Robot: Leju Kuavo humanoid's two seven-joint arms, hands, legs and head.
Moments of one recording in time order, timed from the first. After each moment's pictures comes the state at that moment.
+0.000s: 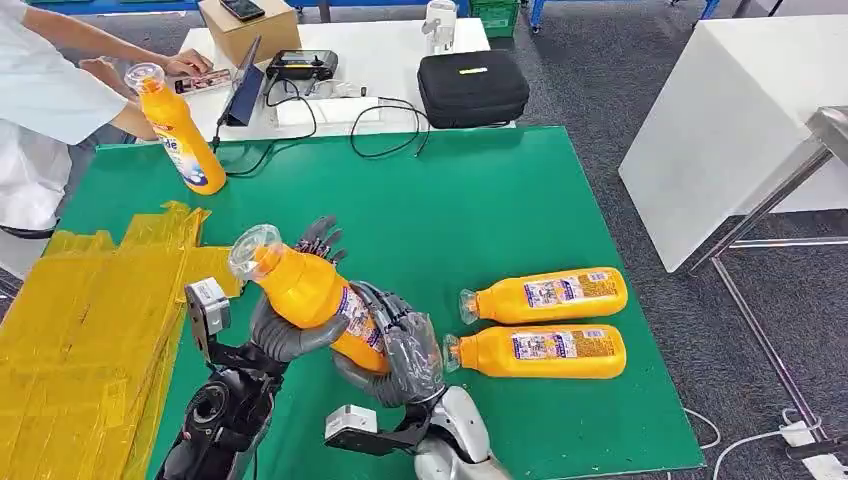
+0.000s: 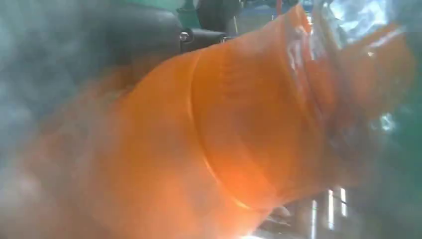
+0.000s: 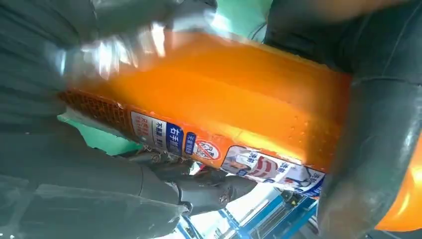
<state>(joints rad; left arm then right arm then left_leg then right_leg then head) -0.14 -0.12 -0.18 -1.32 0.08 -0.28 -0.44 -0.17 0.28 0.64 -0.96 0.76 -0.68 -0.56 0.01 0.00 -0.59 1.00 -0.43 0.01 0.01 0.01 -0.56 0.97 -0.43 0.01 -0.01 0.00</state>
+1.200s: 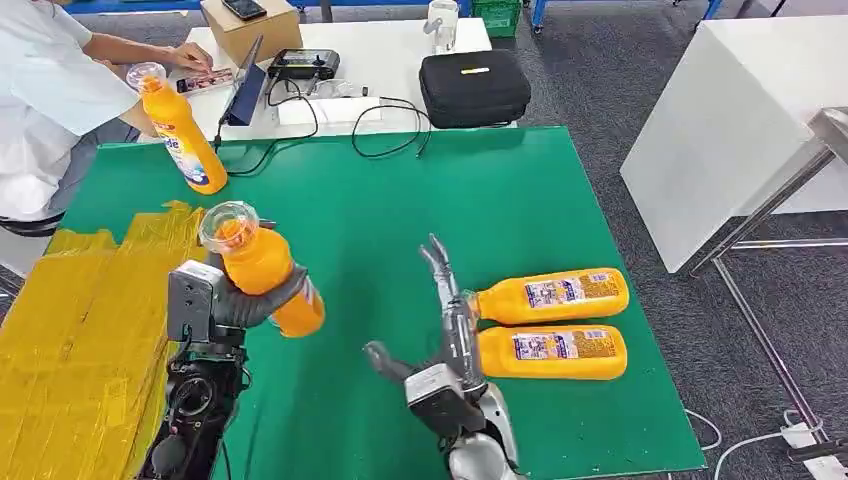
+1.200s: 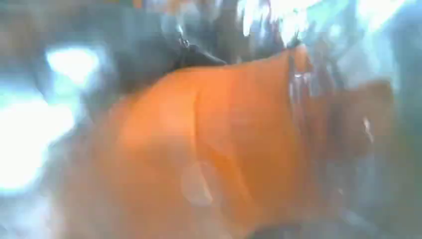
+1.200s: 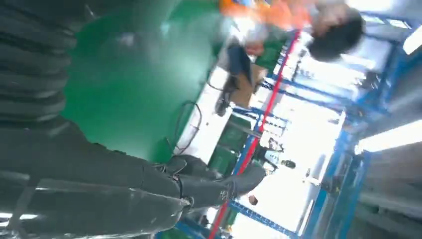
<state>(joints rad) -0.16 -0.10 -0.06 -1.36 -0.43 0.30 -0.42 -0.01 0.25 0.47 -1.42 0.41 -0.45 -0.51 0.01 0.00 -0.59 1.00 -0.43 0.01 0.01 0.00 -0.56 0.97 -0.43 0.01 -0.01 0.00</state>
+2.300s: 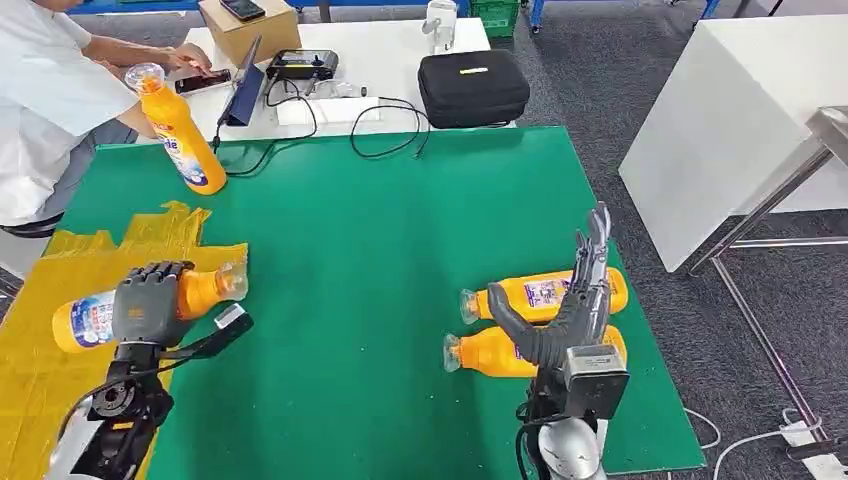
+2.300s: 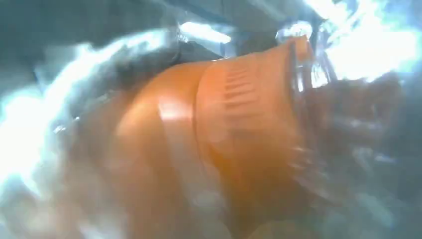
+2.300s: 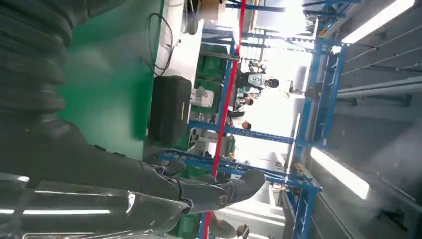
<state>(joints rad) -0.27 0.16 0.09 -0.80 -1.47 0.70 -0.22 0.04 0.21 0.24 -1.65 0.27 -0.45 -0.55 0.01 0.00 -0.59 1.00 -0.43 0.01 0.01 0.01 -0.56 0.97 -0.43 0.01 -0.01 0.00</state>
